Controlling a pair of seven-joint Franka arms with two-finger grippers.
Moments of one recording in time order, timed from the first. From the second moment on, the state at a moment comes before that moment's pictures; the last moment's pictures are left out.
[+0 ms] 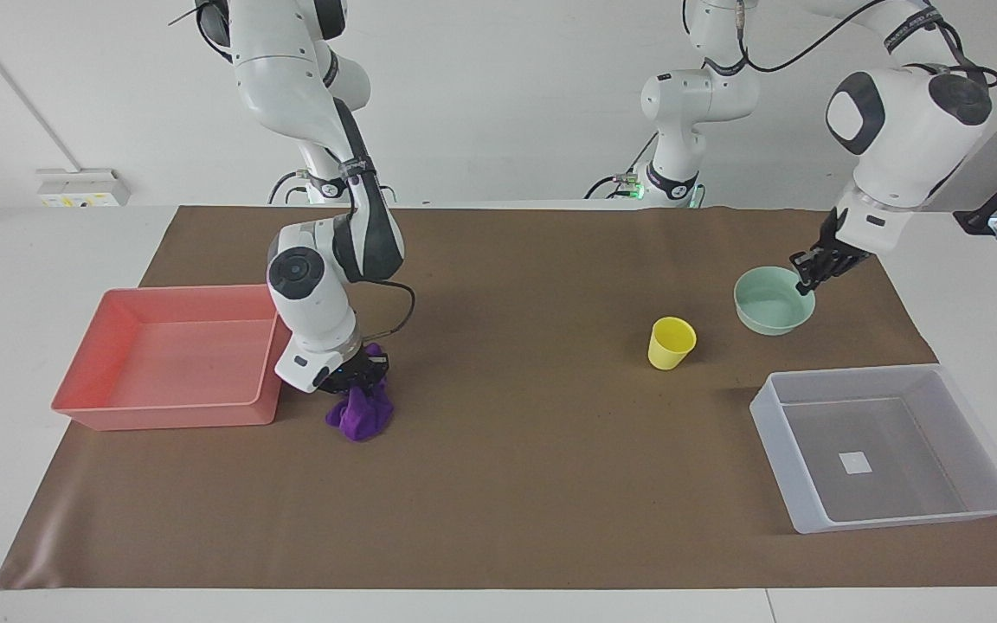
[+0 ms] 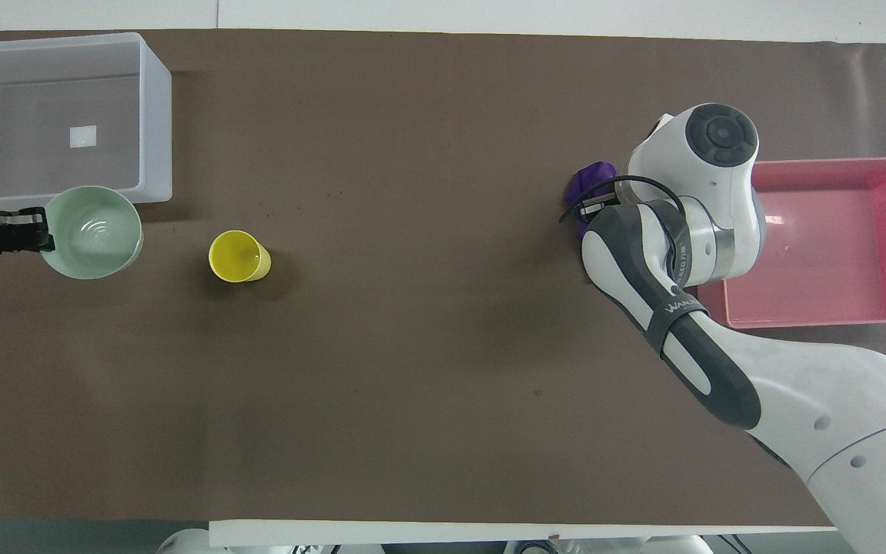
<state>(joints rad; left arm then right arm) 0.02 -0.05 0.02 -1.98 -0.04 1.99 -0.14 0.28 0.36 -0.07 -1.92 0.07 2.28 -0.05</state>
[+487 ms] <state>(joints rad) 0.08 0.43 0.01 -1.60 -0.06 2.18 -0.13 0.27 0.22 -0.07 -1.86 0.07 2.10 -0.05</state>
